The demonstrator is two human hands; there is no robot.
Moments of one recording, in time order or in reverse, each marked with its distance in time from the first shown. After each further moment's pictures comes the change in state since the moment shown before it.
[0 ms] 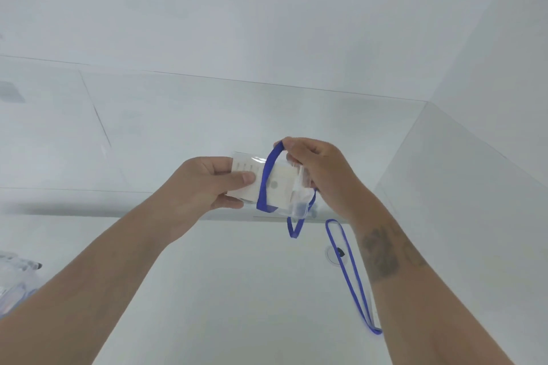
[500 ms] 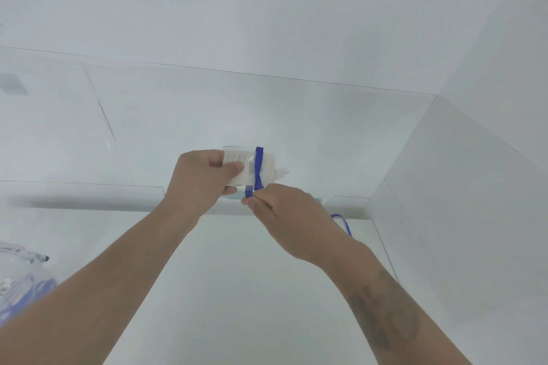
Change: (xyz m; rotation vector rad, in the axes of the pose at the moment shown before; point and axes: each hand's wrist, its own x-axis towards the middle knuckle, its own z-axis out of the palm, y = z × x) left_hand 0.019 -0.019 -0.003 0.209 0.419 0.050; right_hand -0.048 0.014 0.058 -0.849 -0.239 -0.119
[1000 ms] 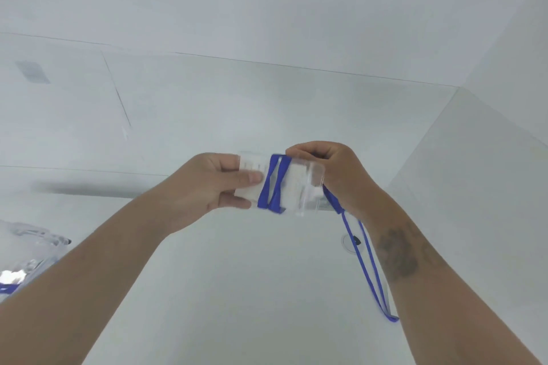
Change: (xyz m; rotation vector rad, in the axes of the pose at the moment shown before) left_hand -0.019 0.004 -0.034 -0.244 -0.544 -0.139; right_hand 0.025 0.027 -0.032 0.793 0.183 0.156
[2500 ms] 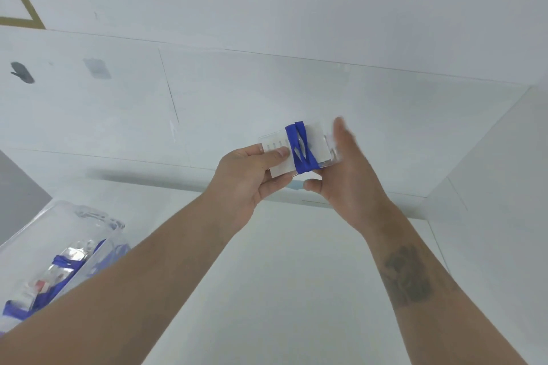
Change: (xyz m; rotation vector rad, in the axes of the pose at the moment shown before) left_hand -0.005 -0.004 -0.009 -0.362 0.354 0.015; right_hand 0.009 -0.001 0.067 0.533 -0.184 0.078
